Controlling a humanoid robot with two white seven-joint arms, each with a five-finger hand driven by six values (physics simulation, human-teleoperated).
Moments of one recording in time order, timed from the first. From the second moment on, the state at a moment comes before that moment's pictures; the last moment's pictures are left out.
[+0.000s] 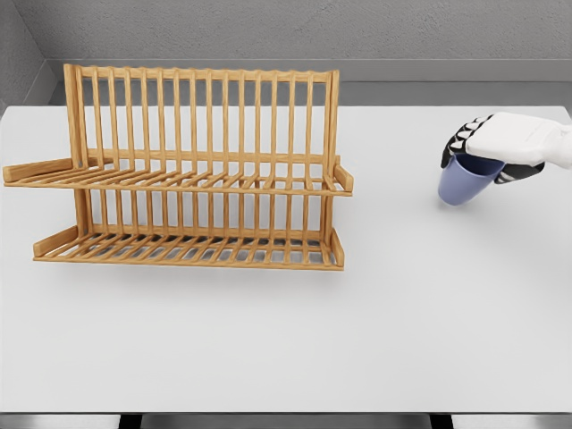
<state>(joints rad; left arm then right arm) 0.02 0.00 -0.28 -0.11 0.15 -0.04 -0.06 -0.70 -0.94 0.59 -1.48 0.46 -0.51 0.61</state>
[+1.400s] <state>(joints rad) 0.02 0.00 -0.28 -0.11 0.15 -0.04 -0.06 -0.86 -0.84 0.58 -1.74 0.46 -0.53 0.61</state>
